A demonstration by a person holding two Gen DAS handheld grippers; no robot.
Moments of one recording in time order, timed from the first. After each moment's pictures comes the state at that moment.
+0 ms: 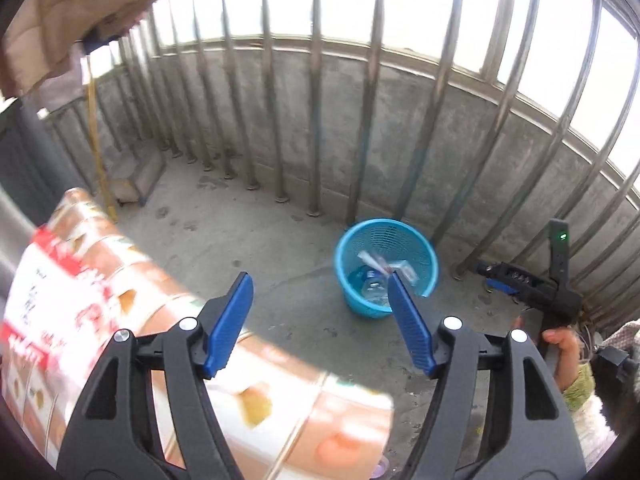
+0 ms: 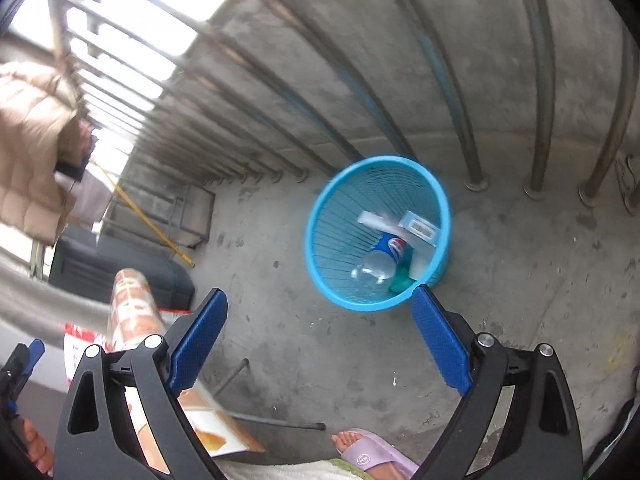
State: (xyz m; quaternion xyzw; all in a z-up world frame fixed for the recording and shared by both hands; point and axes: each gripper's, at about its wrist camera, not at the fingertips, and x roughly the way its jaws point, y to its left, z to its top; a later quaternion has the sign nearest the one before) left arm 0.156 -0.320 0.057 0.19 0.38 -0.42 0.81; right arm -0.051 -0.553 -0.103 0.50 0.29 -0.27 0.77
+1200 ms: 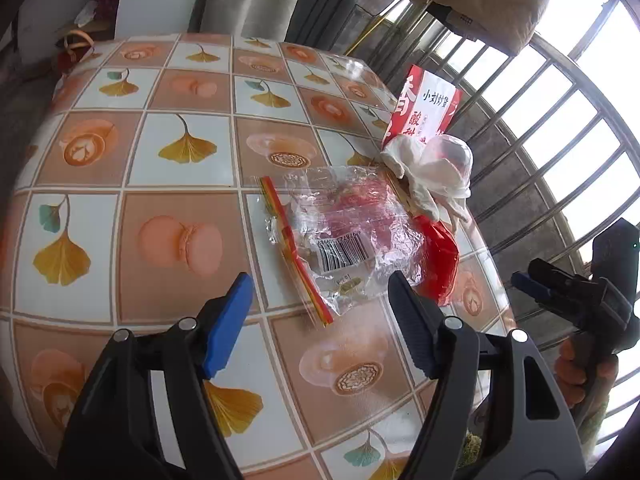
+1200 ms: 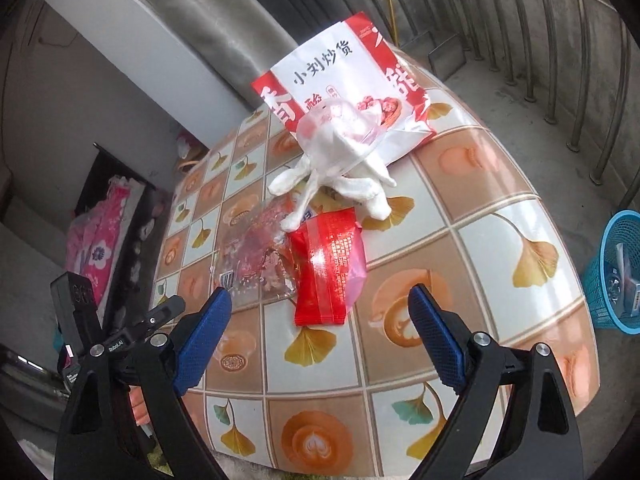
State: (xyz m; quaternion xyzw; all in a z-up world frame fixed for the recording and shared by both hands) left arm 0.151 0.114 -0.035 -0.18 0.47 -0.16 0.85; right arm 0.148 -0.188 0.026 0.24 0.48 0.13 0.84
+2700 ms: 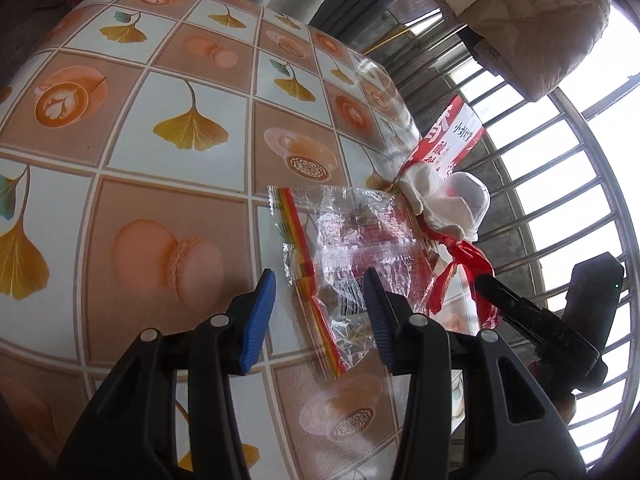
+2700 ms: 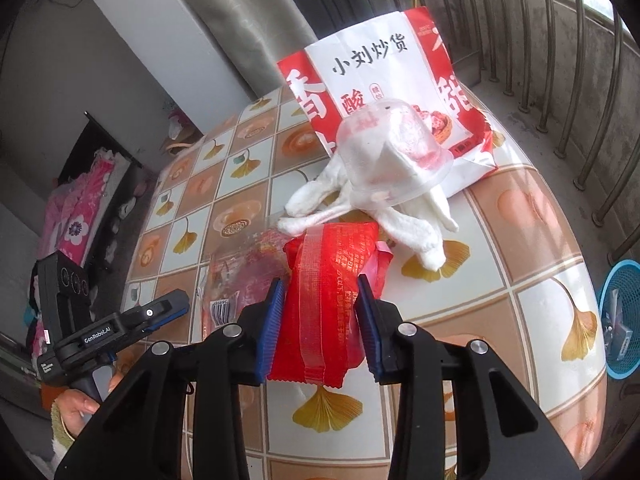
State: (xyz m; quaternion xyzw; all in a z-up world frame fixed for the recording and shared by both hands) left arm 0.186 0.136 -0.062 -0.28 0.48 -0.16 0.81; right arm 0.199 -0.133 0.023 0.16 0.48 0.13 0.85
